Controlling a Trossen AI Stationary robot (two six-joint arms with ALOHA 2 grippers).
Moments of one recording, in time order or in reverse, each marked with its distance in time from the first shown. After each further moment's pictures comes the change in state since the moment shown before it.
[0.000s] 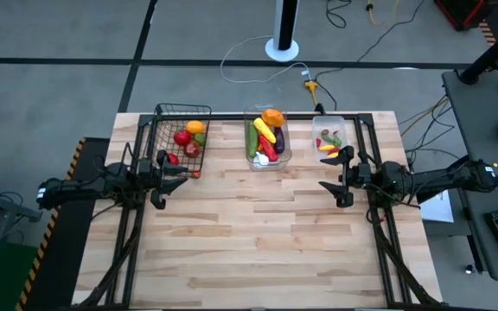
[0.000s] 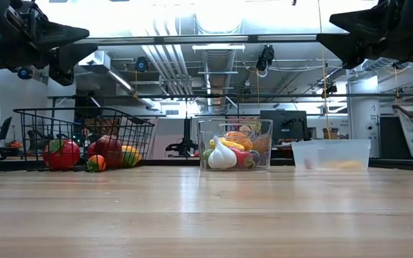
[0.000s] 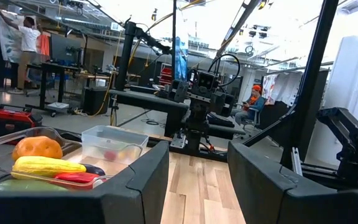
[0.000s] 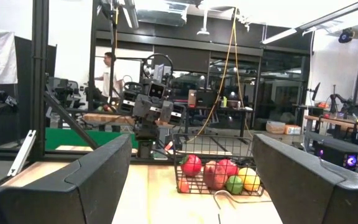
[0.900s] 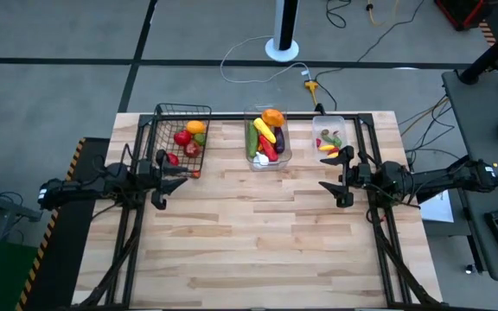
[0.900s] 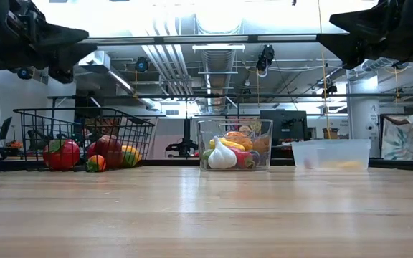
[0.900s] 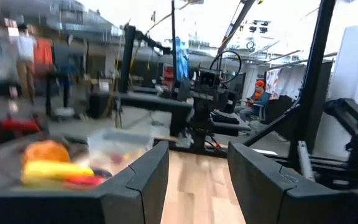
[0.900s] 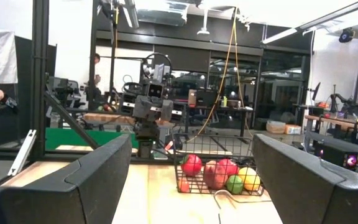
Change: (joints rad) left arm 0.000 -0.025 -0.008 -0.021 0.000 0.044; right arm 0.000 0.001 0.000 -0.001 0.000 0.000
